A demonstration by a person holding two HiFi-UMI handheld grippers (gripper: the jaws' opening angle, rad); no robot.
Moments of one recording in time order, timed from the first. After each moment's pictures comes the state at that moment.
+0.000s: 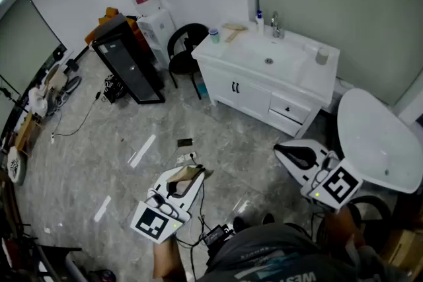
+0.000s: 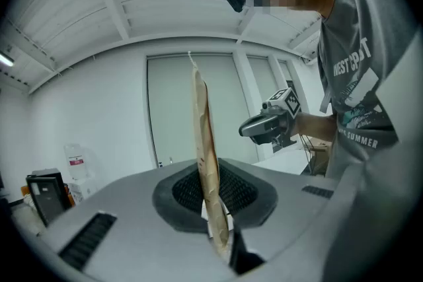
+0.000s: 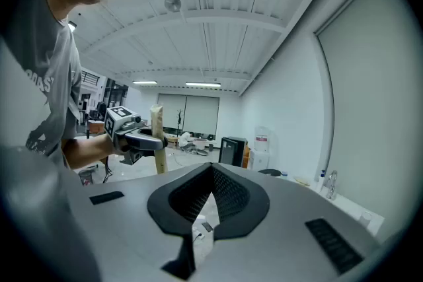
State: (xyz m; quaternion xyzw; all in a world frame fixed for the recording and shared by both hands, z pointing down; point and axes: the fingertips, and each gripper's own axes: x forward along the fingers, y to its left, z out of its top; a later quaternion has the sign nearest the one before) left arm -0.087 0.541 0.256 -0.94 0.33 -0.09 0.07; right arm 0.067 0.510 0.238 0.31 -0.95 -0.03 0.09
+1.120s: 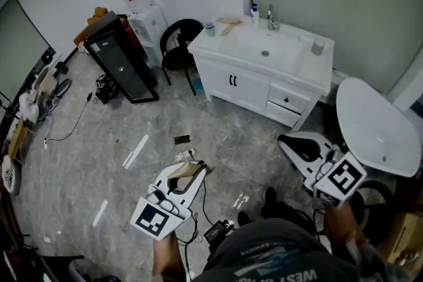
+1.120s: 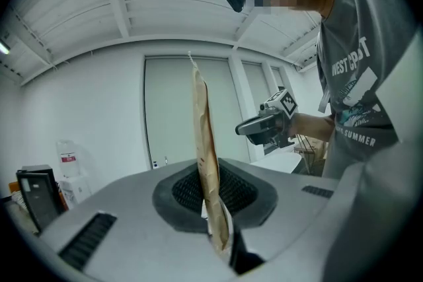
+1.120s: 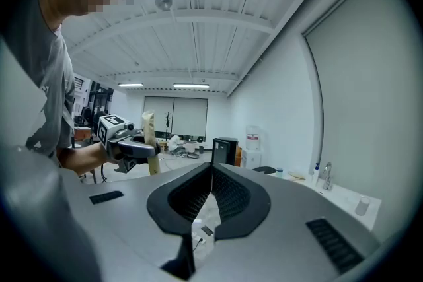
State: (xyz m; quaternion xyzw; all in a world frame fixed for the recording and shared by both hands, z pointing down) left arm -0.141 0.549 0.273 -0.95 0.30 -0.08 0.06; right arm 0.023 0.520 0.250 0.36 -0.93 0.00 0.07
